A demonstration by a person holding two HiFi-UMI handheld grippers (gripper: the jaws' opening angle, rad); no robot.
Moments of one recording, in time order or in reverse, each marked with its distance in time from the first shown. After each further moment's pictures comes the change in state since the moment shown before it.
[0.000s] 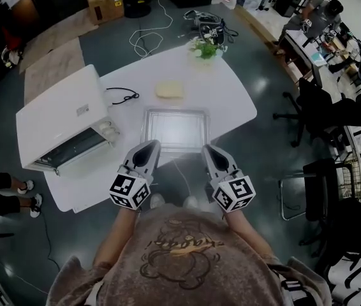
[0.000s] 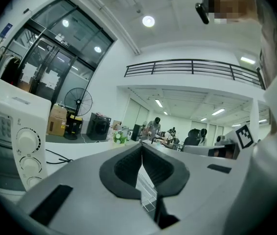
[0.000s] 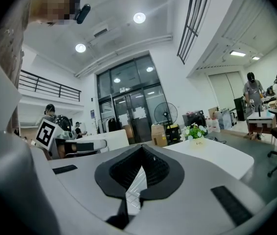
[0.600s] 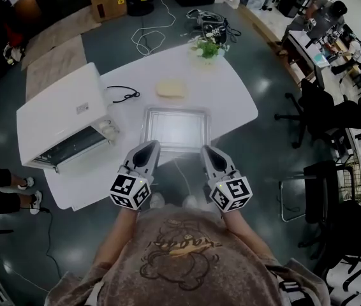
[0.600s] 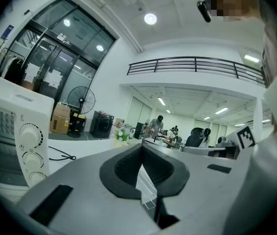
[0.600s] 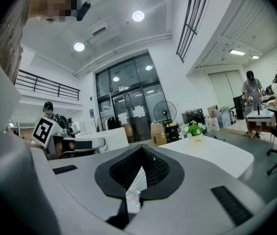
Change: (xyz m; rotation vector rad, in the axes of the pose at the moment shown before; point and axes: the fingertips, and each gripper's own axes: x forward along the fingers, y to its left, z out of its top) left arm 0.001 0.002 -0.008 -0.018 0.024 0.037; right arm 0.004 -0.004 -0.011 0.010 0.016 -0.007
